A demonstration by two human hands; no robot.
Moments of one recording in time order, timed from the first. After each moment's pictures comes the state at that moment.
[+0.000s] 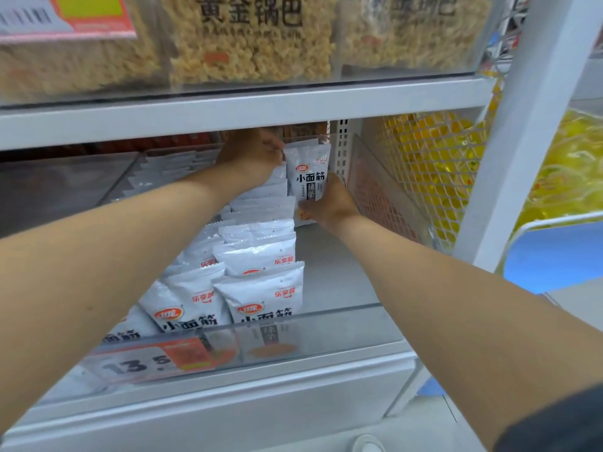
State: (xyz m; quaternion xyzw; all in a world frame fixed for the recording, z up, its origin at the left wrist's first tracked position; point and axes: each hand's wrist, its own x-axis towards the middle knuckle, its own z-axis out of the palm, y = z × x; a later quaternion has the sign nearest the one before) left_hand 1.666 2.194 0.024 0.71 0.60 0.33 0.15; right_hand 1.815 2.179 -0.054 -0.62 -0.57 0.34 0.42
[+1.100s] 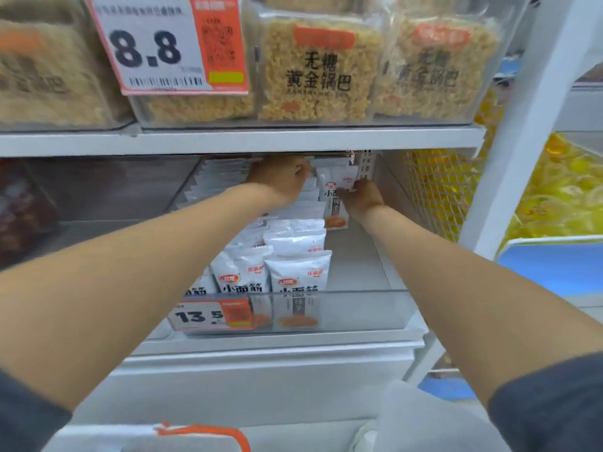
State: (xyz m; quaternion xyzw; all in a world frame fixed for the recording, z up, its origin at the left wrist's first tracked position) left_hand 1.652 2.122 0.046 0.76 0.62 0.20 0.06; right_hand 1.818 2.164 -0.014 -0.66 -0.56 0.32 0.39
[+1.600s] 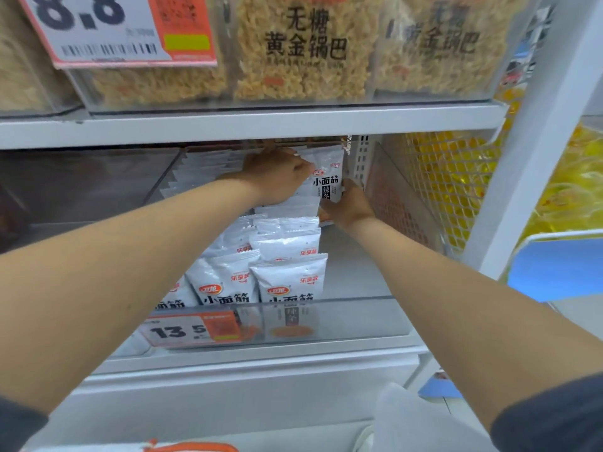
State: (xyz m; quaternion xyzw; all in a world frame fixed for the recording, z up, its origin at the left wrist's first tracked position) left_hand 1.656 2.150 0.034 0.79 0.60 0.10 0.04; right_hand 1.810 2.173 -0.049 -0.64 -0.59 0.32 0.39
